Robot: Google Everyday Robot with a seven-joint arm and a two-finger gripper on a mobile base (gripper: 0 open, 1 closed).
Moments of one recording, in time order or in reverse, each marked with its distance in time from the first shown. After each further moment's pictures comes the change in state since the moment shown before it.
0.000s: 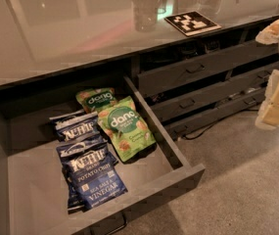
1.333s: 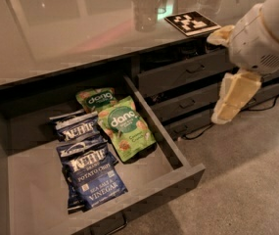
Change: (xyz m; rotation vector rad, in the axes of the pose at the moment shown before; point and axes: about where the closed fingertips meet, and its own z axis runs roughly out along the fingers) arm -0.062 -0.014 0.048 0.008 -0.198 -0.171
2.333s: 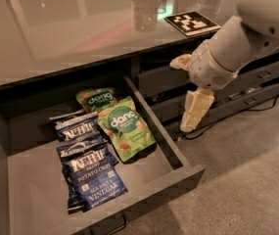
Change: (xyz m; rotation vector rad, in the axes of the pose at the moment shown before) arm -0.023 -0.008 0.106 -0.146 -0.129 -0.094
